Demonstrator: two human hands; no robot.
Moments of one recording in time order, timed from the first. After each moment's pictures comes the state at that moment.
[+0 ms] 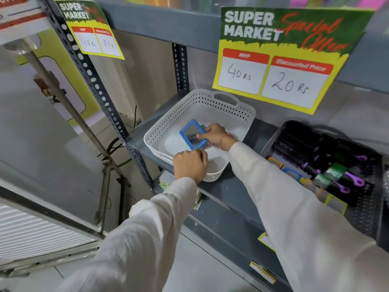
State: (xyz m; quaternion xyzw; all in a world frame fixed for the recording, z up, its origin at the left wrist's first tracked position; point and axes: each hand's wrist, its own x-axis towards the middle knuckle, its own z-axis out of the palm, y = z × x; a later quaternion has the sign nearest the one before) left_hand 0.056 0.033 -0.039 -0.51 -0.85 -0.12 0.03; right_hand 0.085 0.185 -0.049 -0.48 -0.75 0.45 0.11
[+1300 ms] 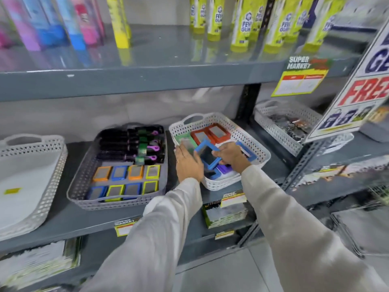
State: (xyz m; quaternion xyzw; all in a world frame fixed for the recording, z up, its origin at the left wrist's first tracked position) left_hand 0.474 0.047 -0.043 -0.67 -0.61 -0.33 -0.26; right_hand 0.607 0.044 -0.007 -0.79 -0.40 0.33 0.33
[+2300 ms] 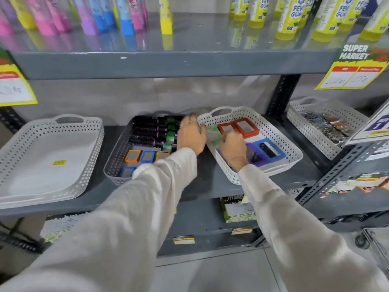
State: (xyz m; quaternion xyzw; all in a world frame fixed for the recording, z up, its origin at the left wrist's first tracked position) left_hand 0.406 0.077 0.020 -0.73 -0.56 -0.36 -0.13; right_hand 0.526 0.047 0.004 -0.80 -0.56 0.04 0.23
